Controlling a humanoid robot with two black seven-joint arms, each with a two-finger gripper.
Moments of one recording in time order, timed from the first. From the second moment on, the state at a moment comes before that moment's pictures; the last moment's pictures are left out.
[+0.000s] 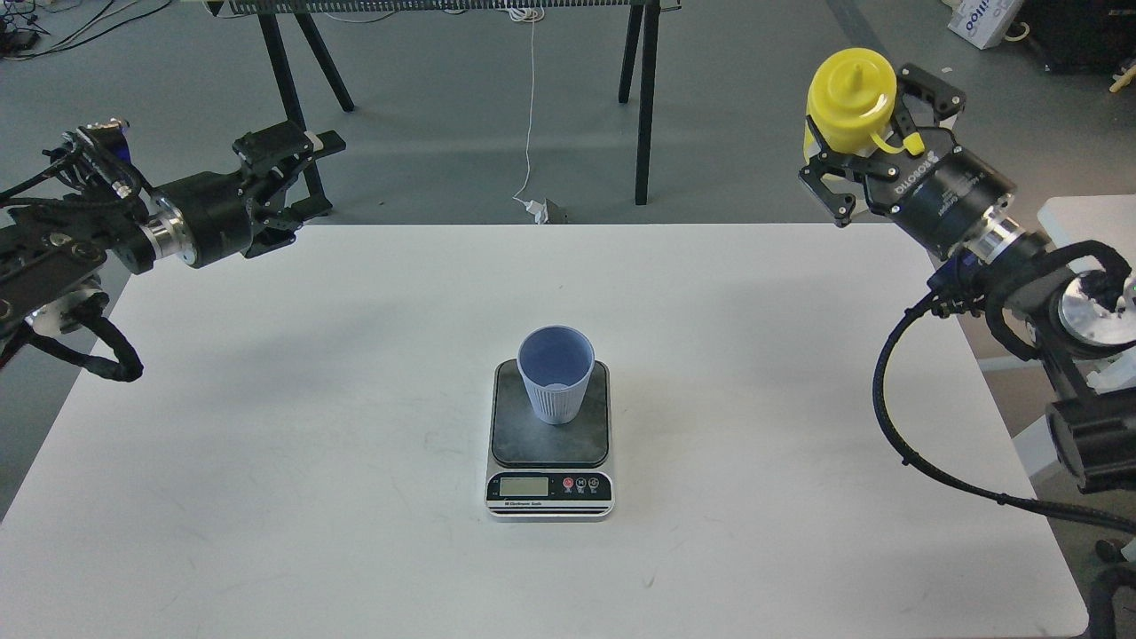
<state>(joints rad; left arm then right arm) -1.00 0.62 -0.19 -0.70 0.62 -0.49 -0.49 0.43 -0.37 1.38 1.17 0.23 0.36 -0.48</state>
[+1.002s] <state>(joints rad) -1.00 0.61 -0.19 -0.70 0.62 -0.49 -0.49 0.09 -0.22 1.29 0.93 0.42 0.49 -0.49</state>
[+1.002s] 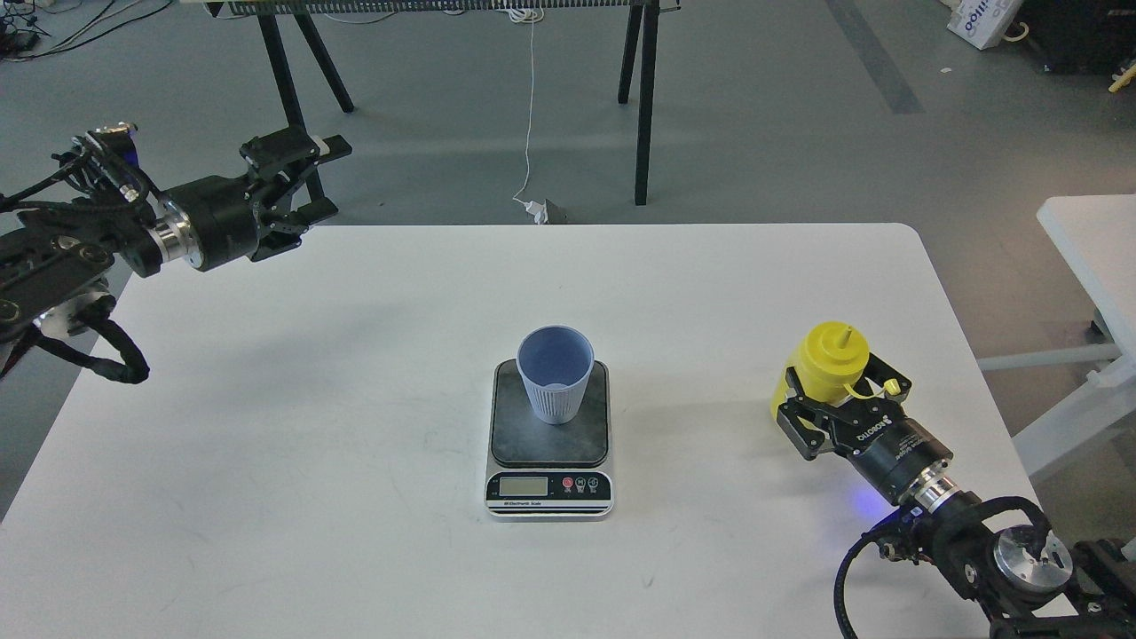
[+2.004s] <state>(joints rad) -1.00 0.62 -0.19 -0.70 0.62 -0.49 -0.49 0.04 -0.23 1.26 0.98 0.40 0.49 -0.49</state>
